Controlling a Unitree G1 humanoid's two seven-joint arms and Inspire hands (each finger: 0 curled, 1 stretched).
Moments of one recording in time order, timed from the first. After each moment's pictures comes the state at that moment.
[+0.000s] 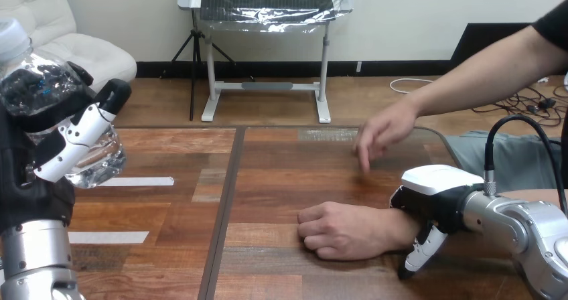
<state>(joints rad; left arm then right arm) 0.08 0.07 0.29 -0.33 -0.18 -0.18 0.02 -0.41 -0.67 0.41 0.35 -0.76 -0.06 0.52</state>
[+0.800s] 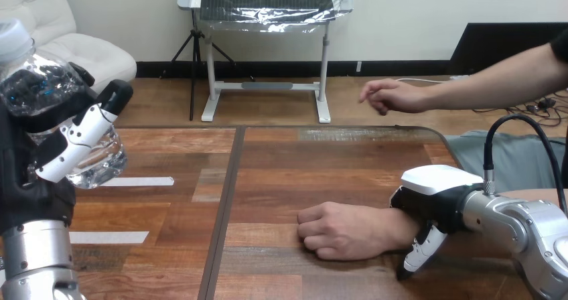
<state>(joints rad) 0.08 0.06 0.29 -0.33 -0.17 -0.18 0.02 -0.41 -0.67 0.41 0.34 -0.77 -0.05 0.53</state>
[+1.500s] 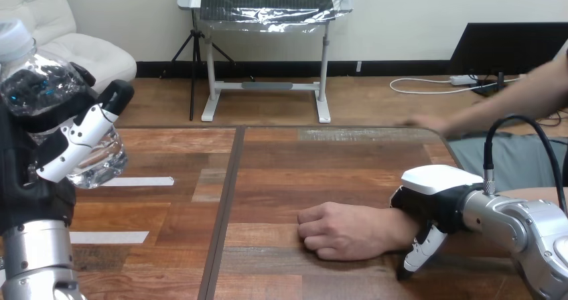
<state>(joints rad) 0.08 0.06 0.29 -0.33 -0.17 -0.18 0.02 -0.41 -0.67 0.41 0.34 -0.77 -0.04 0.54</state>
